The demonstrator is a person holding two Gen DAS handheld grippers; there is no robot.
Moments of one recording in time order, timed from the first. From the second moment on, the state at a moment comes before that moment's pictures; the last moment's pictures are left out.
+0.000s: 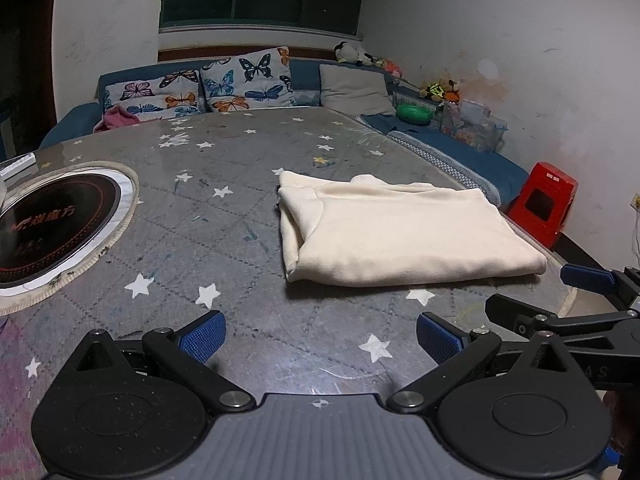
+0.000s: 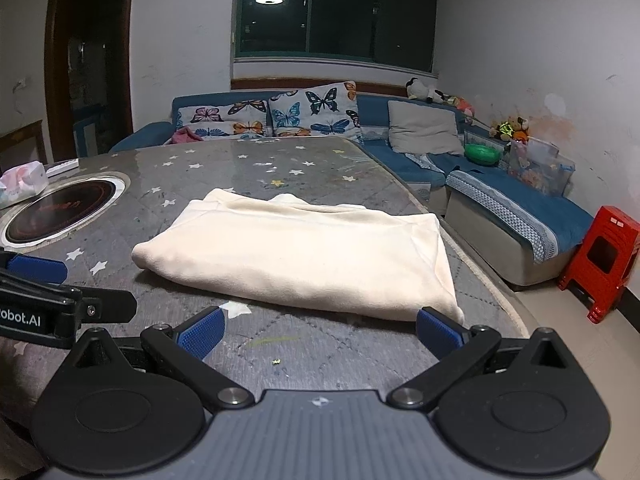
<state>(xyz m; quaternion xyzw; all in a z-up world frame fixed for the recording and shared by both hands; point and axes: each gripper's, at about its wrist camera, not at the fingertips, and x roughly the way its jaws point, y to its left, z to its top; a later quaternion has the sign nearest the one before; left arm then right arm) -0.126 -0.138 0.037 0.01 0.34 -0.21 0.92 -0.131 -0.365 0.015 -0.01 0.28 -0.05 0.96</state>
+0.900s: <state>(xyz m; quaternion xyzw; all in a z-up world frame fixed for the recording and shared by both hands) -0.146 -0.139 0.041 0.01 0.32 -0.20 0.92 -0.147 -0.361 0.021 0.01 0.27 -0.06 0.96</state>
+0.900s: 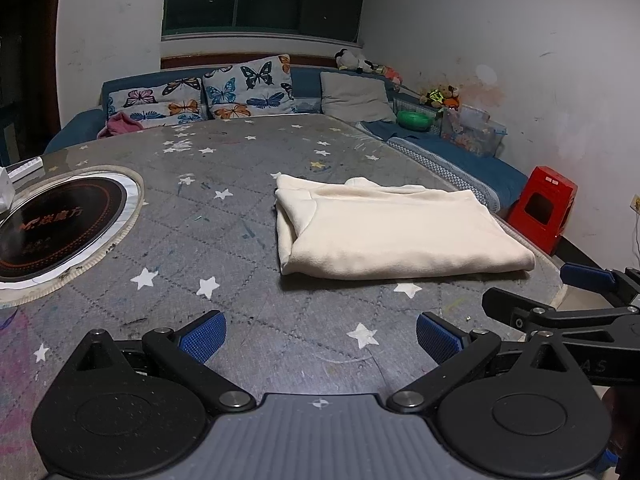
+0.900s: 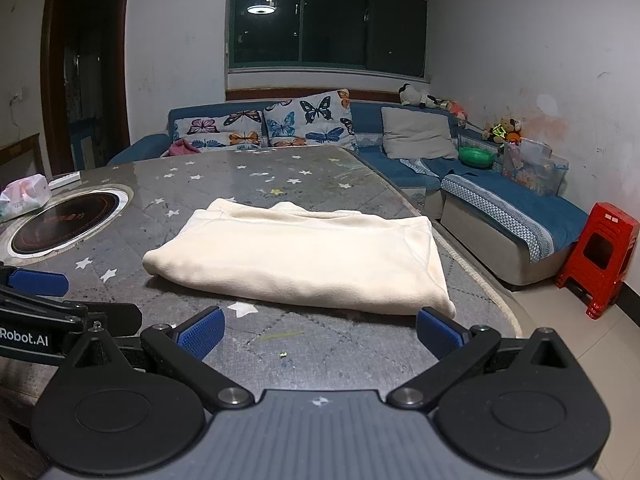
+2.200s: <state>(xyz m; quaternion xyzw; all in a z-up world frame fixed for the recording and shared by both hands) -0.137 -0.140 0.039 0.01 0.33 -0.20 0.92 -0.139 -0.362 0.021 0.01 0.28 -0.06 0.96</state>
